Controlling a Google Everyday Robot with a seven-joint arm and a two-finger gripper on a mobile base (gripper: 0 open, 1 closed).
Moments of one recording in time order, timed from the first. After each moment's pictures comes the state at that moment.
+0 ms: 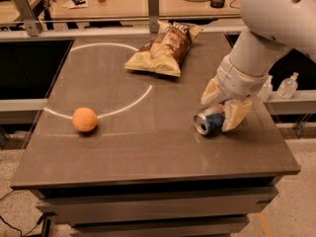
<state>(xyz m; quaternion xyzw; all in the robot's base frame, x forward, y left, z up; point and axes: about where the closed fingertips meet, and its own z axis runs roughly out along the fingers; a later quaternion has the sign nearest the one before) 0.500 -0.160 0.838 -0.83 0.54 0.02 0.10</state>
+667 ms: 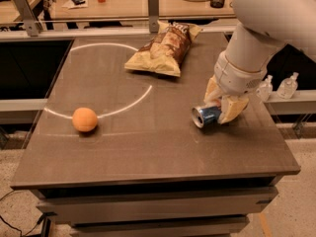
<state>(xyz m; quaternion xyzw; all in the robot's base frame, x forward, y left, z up) 0.501 -0.159 0.849 -0.83 0.56 0.00 0.08</state>
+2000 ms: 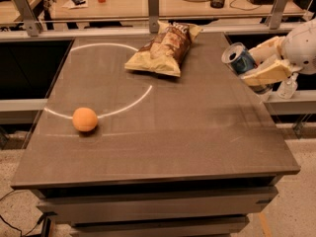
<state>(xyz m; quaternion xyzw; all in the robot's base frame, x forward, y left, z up) 0.534 -0.213 0.941 -0.58 0.69 0.17 0.40</state>
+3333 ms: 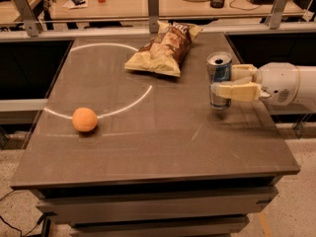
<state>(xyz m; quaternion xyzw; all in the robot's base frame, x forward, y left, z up) 0.530 -0.162 0.912 -0.45 0.59 0.42 0.52</state>
